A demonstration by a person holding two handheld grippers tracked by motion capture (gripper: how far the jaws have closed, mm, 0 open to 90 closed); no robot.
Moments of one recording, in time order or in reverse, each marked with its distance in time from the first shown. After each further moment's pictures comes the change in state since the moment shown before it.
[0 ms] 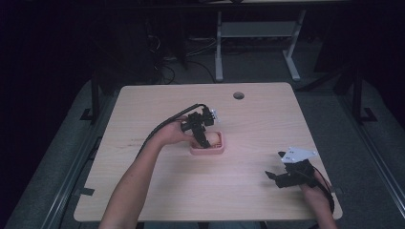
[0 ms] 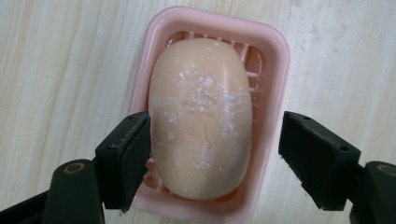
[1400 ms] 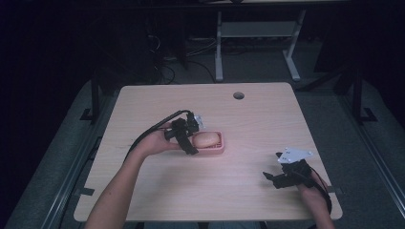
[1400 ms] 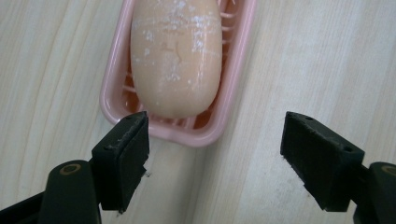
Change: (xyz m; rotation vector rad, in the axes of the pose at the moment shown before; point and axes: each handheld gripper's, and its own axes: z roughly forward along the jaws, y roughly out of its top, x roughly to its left) left arm -0.024 -0.049 -0.023 -0.048 0.038 -0.039; right arm 0.005 0.003 0.006 0.017 0.003 -0.010
